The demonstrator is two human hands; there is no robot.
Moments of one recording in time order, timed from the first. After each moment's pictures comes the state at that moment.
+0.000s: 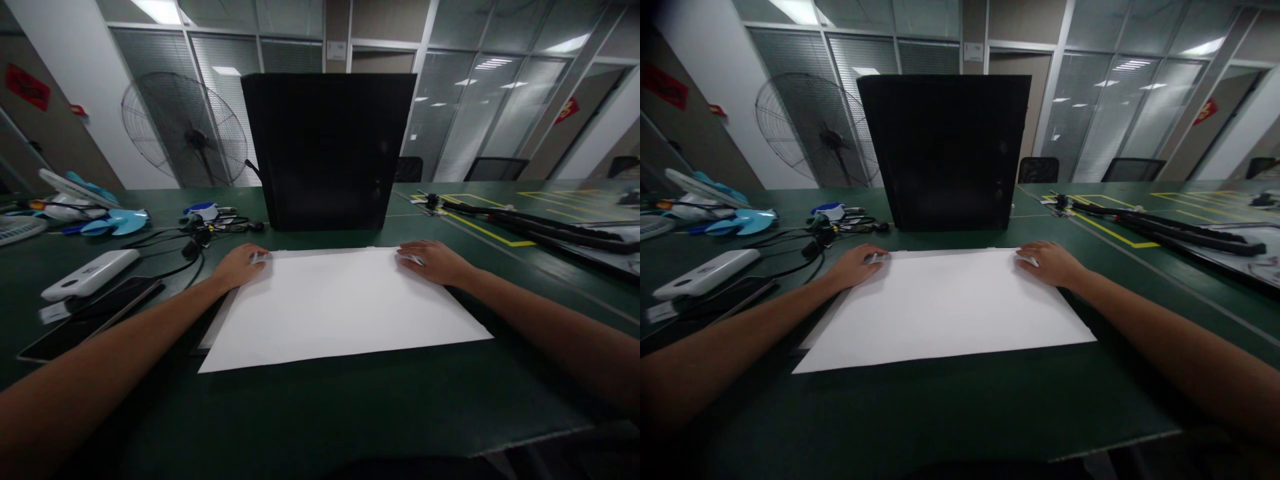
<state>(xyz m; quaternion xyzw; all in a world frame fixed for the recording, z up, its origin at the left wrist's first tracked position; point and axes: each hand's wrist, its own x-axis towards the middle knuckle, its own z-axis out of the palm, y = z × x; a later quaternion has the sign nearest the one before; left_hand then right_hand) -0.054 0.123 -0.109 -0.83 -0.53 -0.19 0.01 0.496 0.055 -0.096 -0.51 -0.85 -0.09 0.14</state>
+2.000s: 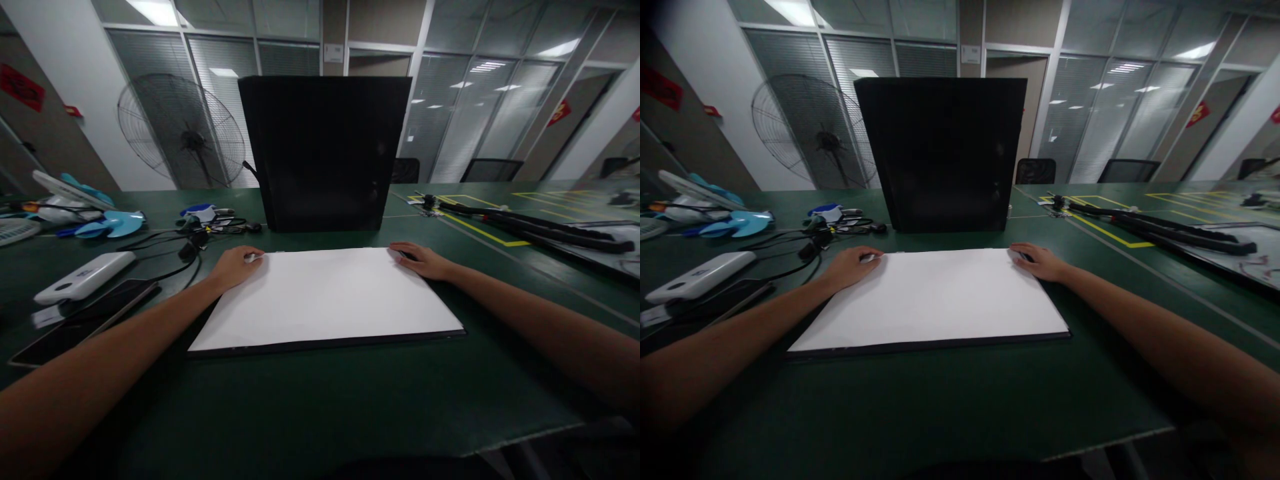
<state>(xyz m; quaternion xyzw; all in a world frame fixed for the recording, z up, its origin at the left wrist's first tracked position) -0.046 0.112 -0.099 -0.78 -0.59 -0.21 -0.02 0.521 0.089 -0.125 -0.50 -0.84 0.07 0.21</state>
